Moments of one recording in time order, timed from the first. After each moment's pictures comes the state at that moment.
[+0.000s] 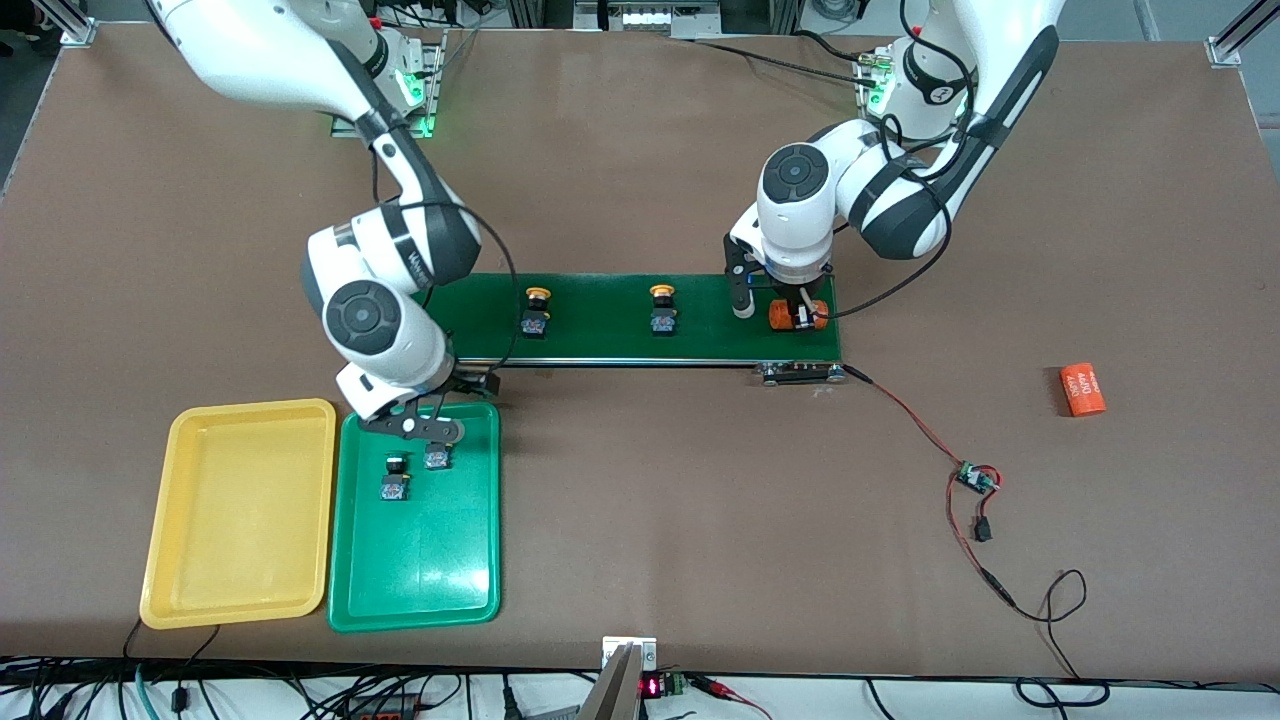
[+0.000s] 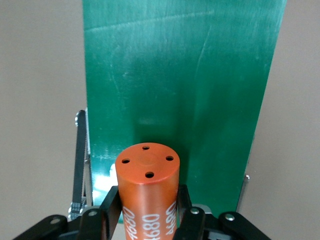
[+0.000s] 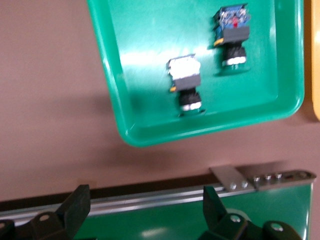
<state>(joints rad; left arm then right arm) 0.01 0.36 -0.62 -2.09 0.51 2.24 0.52 0.32 0.56 0.13 -1.58 -0.12 2.03 0.60</state>
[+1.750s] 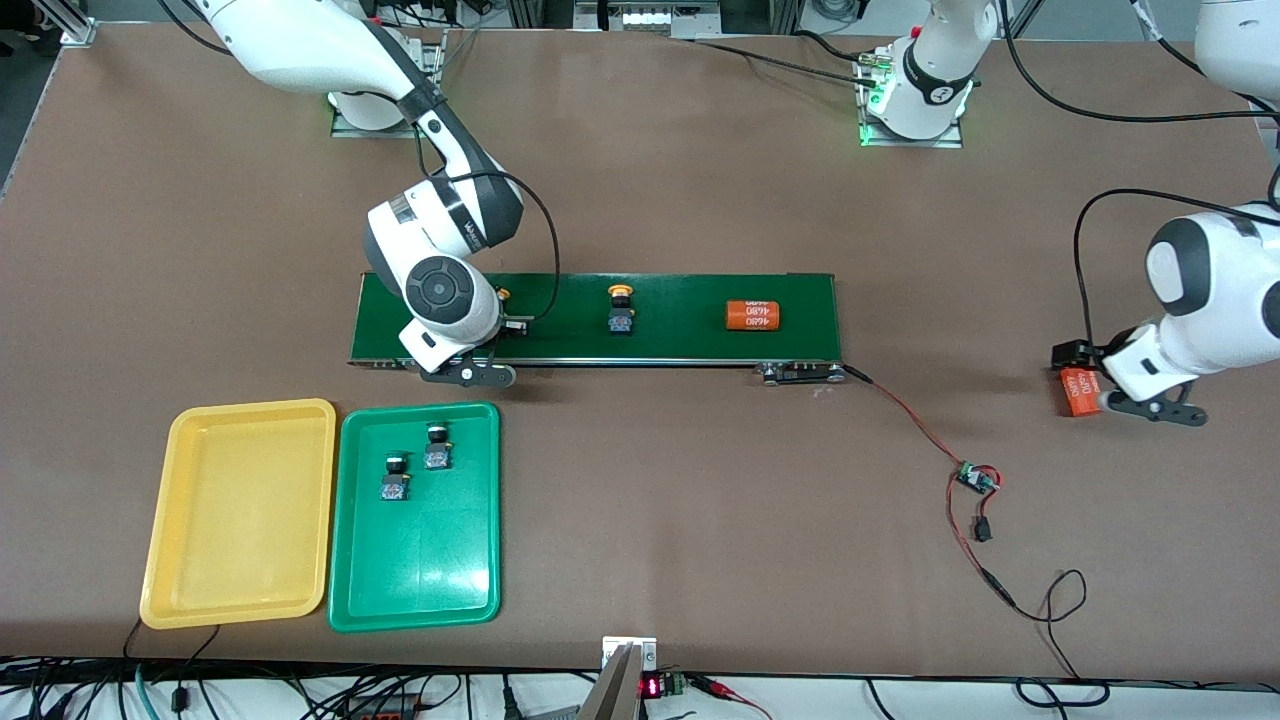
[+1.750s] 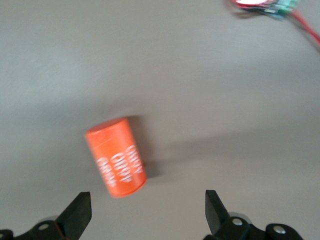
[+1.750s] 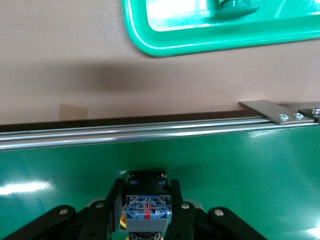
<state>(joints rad) 0.31 0.41 -0.03 -1.94 0.11 2.24 0.31 0.34 0.53 0.19 -1.76 -0.09 2.02 0.61</state>
